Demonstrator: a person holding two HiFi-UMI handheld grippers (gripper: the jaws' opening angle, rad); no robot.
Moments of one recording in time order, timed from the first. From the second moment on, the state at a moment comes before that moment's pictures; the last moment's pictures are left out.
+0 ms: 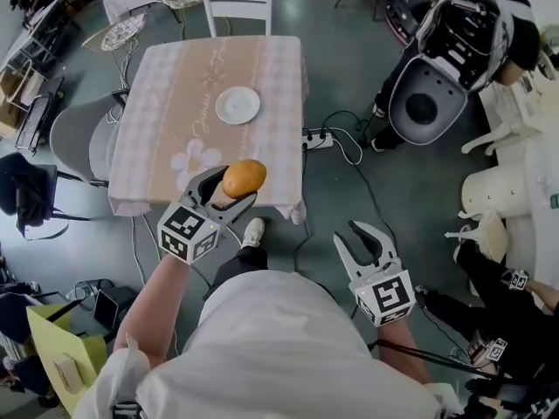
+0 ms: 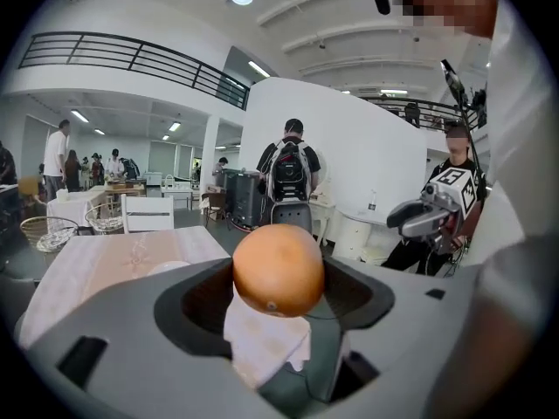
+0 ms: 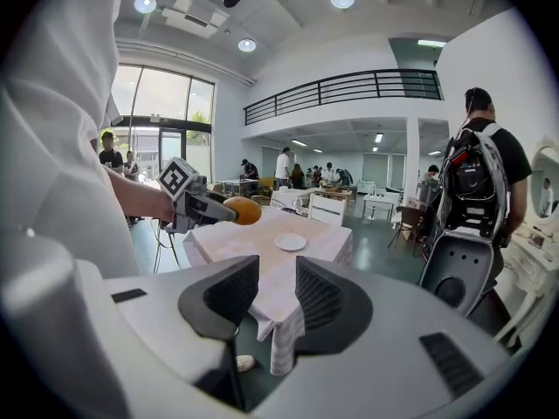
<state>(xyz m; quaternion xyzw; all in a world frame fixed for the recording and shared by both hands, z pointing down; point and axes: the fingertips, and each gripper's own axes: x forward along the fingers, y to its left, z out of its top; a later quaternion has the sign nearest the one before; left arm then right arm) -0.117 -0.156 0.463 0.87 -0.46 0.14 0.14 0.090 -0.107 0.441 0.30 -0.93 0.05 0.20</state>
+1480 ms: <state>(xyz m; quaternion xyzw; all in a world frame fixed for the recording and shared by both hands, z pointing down) -0.257 -0.435 0.676 0.85 -0.40 0.30 0.17 0.020 -0.197 0.437 0.49 -0.82 0.13 0.28</state>
